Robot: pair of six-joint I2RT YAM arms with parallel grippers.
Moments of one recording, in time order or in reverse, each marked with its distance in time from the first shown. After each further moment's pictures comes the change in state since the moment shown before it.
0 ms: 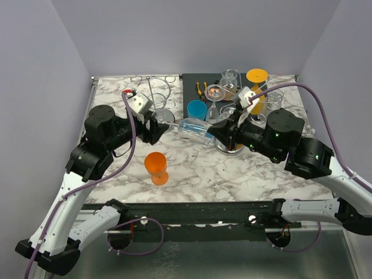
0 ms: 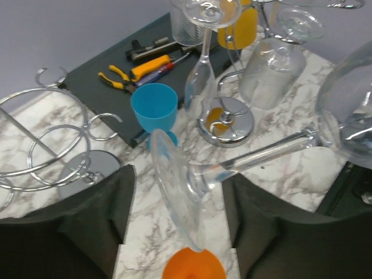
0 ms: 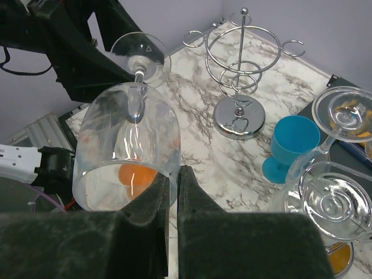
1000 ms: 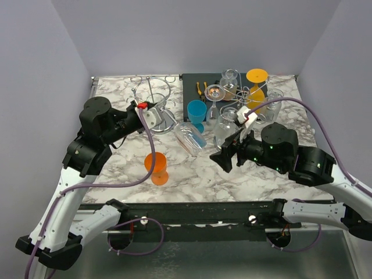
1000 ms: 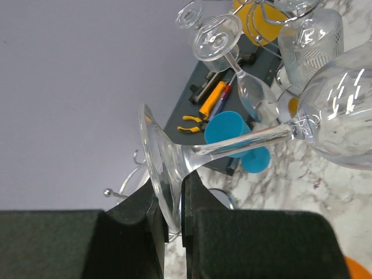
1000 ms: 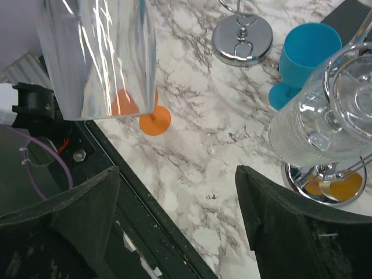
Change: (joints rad) left arm 0.006 0.075 0.123 0.001 0.114 0.590; right arm -0.004 -0.113 -0.166 -0.151 0.003 0.077
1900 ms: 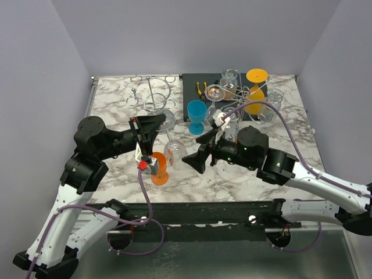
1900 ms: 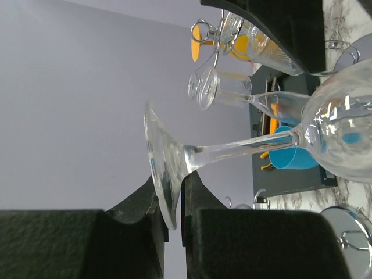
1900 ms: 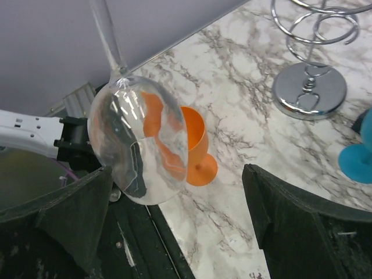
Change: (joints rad) left arm 0.000 -0.172 -0.186 0.087 0.280 0.711; right arm 0.000 0.090 -0.199 0.458 -0.140 0.030
